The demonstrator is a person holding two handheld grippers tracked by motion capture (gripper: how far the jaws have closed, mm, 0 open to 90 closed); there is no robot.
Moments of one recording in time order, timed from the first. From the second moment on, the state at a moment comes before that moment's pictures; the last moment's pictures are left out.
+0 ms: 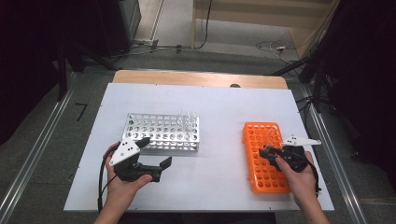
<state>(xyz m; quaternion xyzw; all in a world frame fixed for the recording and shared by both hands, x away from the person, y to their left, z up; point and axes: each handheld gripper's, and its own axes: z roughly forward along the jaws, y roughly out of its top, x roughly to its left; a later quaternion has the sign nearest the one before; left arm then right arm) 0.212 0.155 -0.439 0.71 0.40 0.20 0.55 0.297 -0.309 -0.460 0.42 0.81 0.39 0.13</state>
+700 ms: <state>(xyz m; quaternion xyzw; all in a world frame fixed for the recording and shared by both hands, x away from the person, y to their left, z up) 0.211 0.153 -0.437 0.71 0.39 0.20 0.55 0.287 -0.309 -0.451 0.41 0.80 0.40 0.15</state>
